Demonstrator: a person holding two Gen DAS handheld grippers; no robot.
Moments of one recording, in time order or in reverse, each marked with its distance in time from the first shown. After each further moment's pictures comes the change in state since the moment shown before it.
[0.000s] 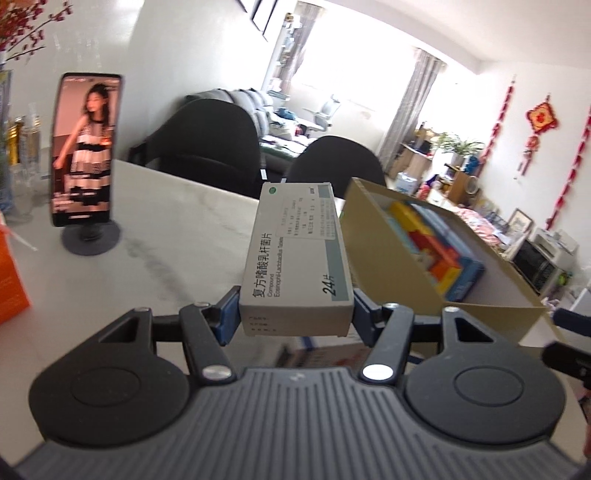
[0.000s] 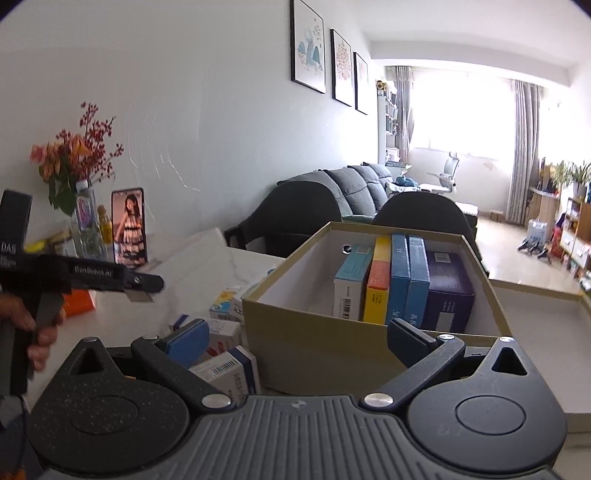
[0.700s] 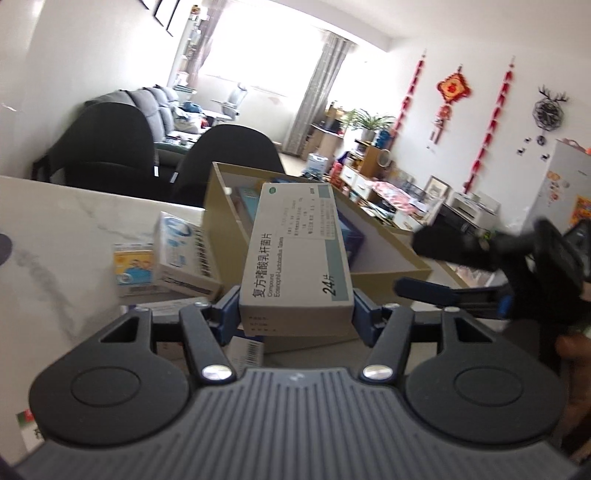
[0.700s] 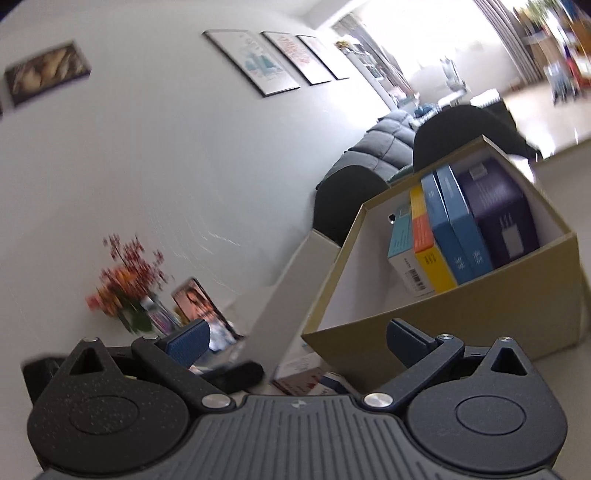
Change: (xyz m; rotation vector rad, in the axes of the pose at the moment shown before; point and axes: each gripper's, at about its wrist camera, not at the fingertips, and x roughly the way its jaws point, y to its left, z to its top) left arm 0.002 -0.083 -0.011 0.130 0.047 -0.270; right arm 0.009 -0.069 0.003 0.586 0.002 0.336
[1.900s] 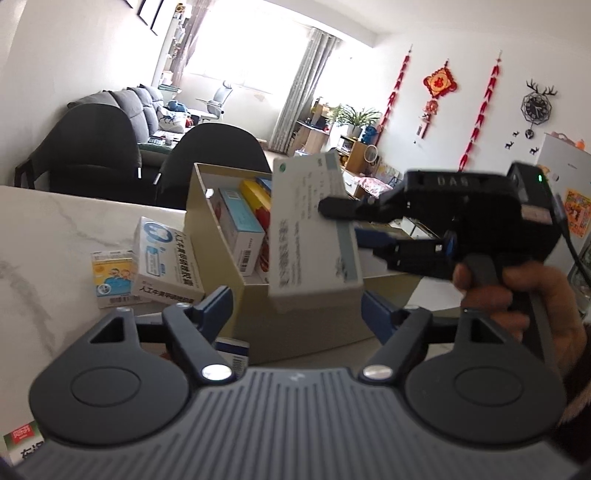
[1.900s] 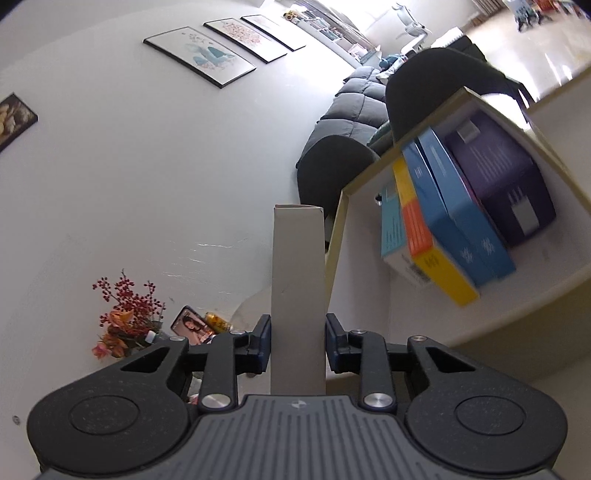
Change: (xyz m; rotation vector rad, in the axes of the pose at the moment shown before) left arm 0.011 0.006 0.007 0.004 0.003 -0.023; right arm 0.050 -0.022 0.055 0.180 0.091 -0.024
